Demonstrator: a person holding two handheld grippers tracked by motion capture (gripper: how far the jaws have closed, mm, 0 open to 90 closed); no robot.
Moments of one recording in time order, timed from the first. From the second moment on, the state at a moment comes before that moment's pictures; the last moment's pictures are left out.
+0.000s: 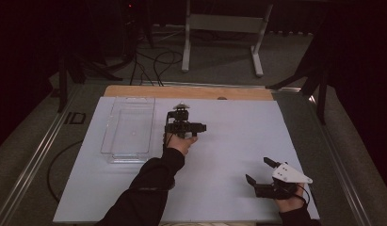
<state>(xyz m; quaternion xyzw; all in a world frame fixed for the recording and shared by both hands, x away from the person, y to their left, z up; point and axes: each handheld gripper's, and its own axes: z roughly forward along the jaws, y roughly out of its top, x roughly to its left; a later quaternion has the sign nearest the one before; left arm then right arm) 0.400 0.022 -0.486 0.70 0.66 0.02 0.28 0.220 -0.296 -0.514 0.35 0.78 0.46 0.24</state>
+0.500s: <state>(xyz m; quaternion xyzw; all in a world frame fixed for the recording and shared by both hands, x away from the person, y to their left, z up) 0.421 0.023 -0.507 0.66 0.72 0.00 0.23 0.221 -0.296 -0.514 0.35 0.78 0.45 0.24</state>
